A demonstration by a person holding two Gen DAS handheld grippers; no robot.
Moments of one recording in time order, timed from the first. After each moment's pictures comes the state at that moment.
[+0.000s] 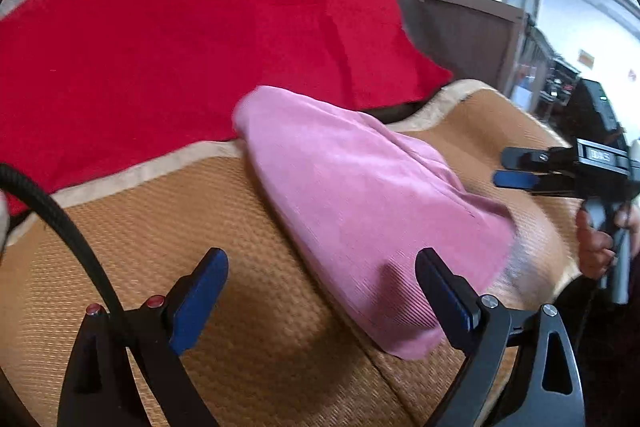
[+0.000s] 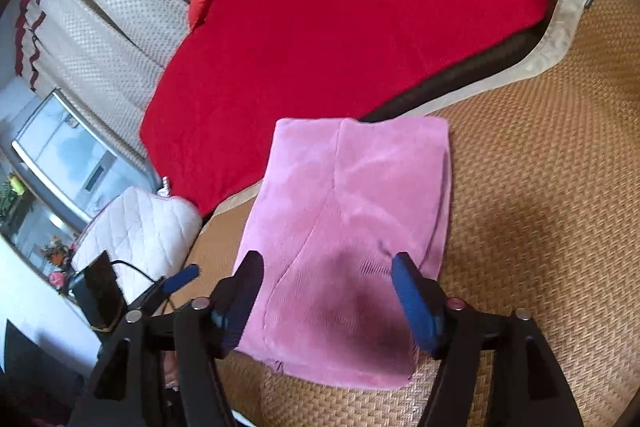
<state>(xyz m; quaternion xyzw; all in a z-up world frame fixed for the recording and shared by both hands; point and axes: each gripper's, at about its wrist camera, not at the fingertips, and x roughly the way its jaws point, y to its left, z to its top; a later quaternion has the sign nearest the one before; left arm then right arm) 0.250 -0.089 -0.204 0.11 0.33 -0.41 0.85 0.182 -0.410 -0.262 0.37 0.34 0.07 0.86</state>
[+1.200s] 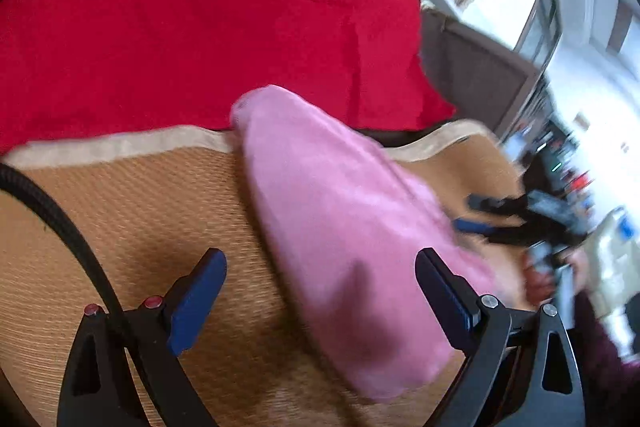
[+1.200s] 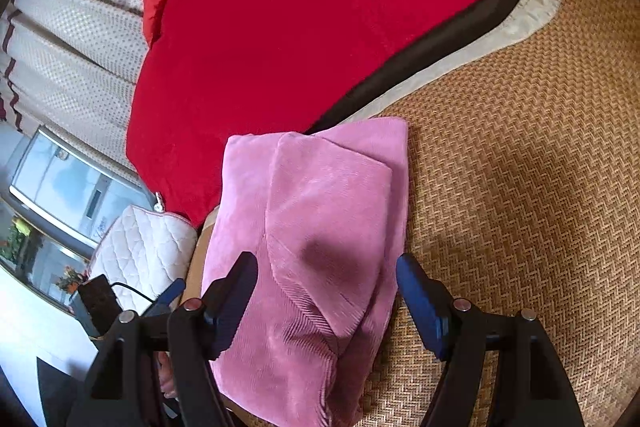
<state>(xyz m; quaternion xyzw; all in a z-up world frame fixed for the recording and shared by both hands) 0.304 -0.088 -0.207 -0.02 0.39 -0.44 0.81 0.220 -0.472 -0.311 0.44 0.37 0.08 0.81</state>
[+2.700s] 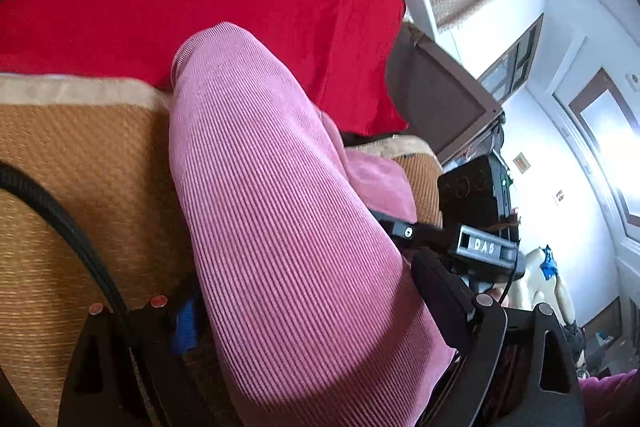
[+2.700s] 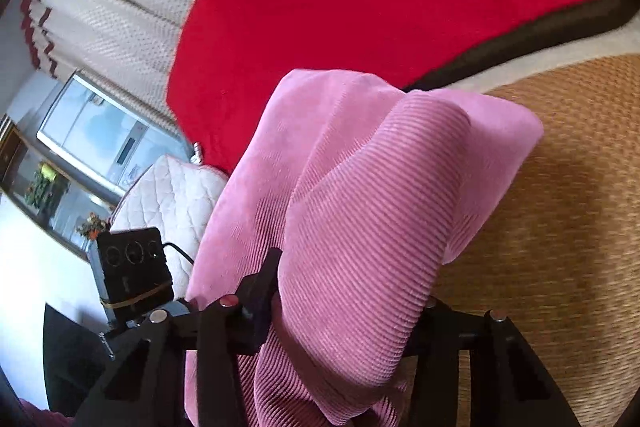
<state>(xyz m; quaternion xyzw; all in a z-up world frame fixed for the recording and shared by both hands) 0.327 -0.115 -0.222 -0.13 0.43 -0.51 0.73 0.296 -0.374 -0.300 0.39 0.38 0.20 0.81</state>
